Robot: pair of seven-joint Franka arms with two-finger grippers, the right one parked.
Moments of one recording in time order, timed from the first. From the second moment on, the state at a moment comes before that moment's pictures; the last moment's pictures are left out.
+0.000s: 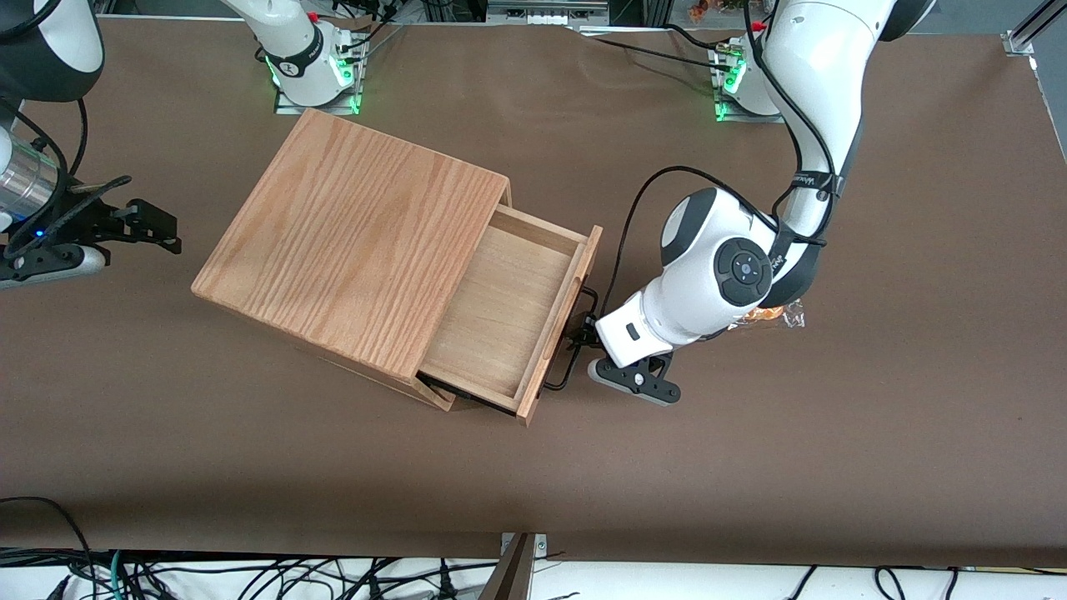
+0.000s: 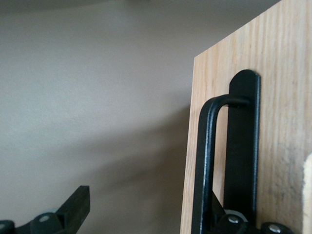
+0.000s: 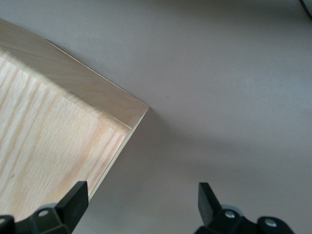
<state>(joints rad) -0.39 0.74 -0.11 -1.20 -0.29 2.12 -0.10</state>
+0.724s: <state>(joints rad) -0.36 0.68 -0.11 -1.19 -0.32 2.02 -0.11</state>
